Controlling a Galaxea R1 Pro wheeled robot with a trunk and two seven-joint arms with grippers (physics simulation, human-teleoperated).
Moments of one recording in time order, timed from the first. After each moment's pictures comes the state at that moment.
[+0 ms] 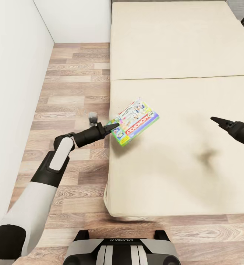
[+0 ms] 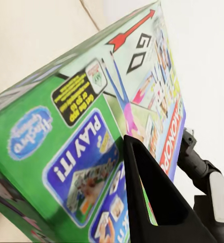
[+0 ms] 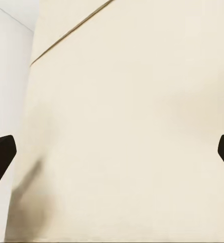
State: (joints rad) left arm -0.98 0.03 -0.17 -1.18 0.97 0.83 -0.56; right arm -0.76 -0.43 -0.47 -1.62 -0.79 1.04 0.40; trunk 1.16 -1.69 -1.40
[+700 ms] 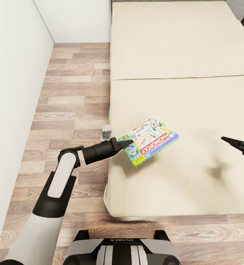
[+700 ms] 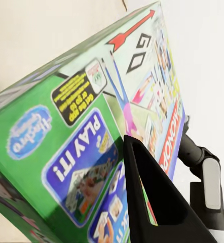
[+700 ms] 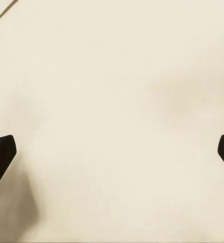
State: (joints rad) left arm -0.76 -0.09 -0.20 -1.57 1.15 0.99 -0.08; right arm -0.55 -0.54 -0.55 -1.62 -0.79 1.04 0.51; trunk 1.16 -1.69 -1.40
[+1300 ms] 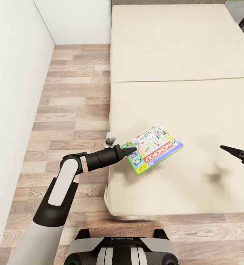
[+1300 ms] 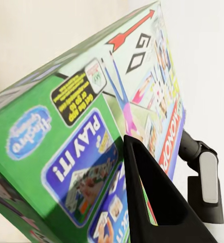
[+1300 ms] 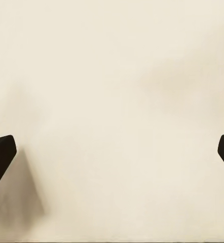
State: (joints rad) left arm -0.70 -0.10 -0.24 -1.60 1.18 1.00 -0.02; right arm -0.47 -0.55 -0.56 -1.62 -0.79 1.04 0.51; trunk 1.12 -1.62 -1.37
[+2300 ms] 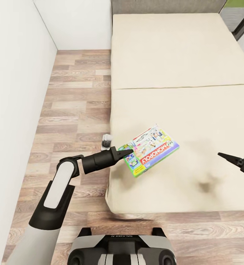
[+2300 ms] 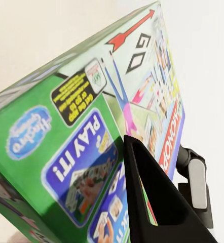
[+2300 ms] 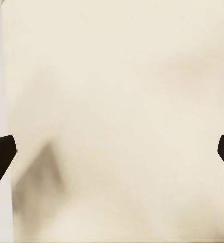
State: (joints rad) left arm -0.67 -0.07 -0.22 -1.61 1.24 1.01 -0.03; right arm -0.39 -0.54 -0.56 -1.62 -0.79 1.04 0.58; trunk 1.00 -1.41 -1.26
